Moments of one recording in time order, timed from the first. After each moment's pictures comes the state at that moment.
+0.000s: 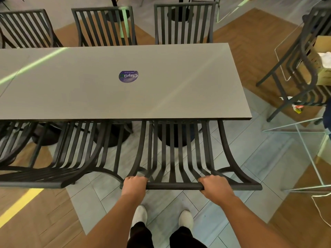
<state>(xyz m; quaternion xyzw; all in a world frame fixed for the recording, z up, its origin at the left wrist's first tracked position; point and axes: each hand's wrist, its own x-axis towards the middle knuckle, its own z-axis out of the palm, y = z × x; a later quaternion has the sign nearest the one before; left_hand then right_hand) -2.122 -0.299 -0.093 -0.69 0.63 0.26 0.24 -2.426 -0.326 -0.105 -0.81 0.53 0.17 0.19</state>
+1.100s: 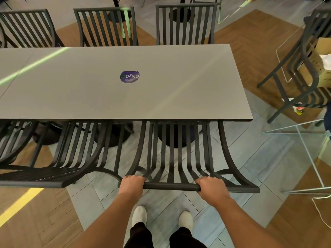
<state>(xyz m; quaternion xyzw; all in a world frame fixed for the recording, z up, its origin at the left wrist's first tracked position) -2.107 -0.301 -0.094 -0.68 0.64 0.26 0.23 -2.411 -0.323 -0.114 -0.80 0.54 0.16 0.21</state>
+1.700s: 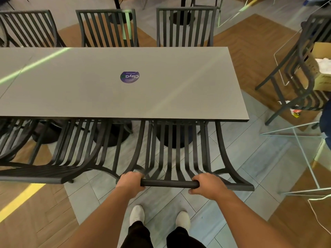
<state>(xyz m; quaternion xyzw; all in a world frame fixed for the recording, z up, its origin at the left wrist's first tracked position) -2.107 -0.305 -0.077 -0.68 0.62 0.34 0.18 -2.419 -0.336 -0.097 -0.74 0.55 0.18 0.34</state>
